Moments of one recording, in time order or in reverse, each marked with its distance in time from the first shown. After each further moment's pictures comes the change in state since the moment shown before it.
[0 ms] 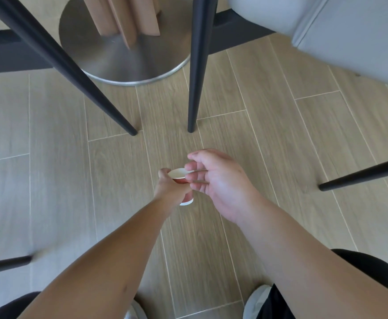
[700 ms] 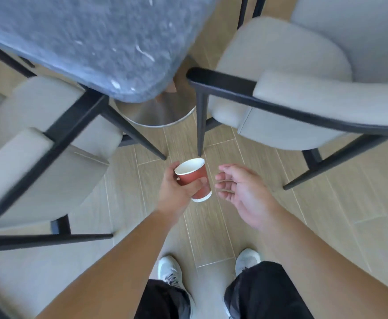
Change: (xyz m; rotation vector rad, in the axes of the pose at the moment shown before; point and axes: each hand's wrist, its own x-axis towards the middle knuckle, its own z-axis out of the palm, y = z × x) left_hand -0.320 0.215 -0.164 -0.402 -0.074 0.251; right_hand -0.262 -0.211 0.009 0.131 0.032 -0.023
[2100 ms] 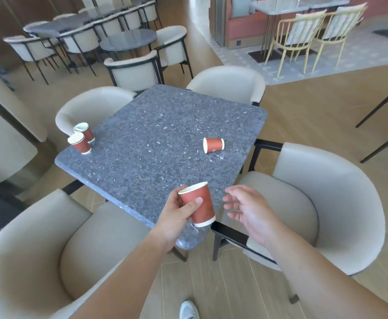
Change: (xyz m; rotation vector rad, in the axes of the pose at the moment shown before) left_hand -0.091 0.412 -0.060 -0.180 -0.143 0.284; right_hand -0.143 -0.349 0.137 -0.139 -0.065 -0.308
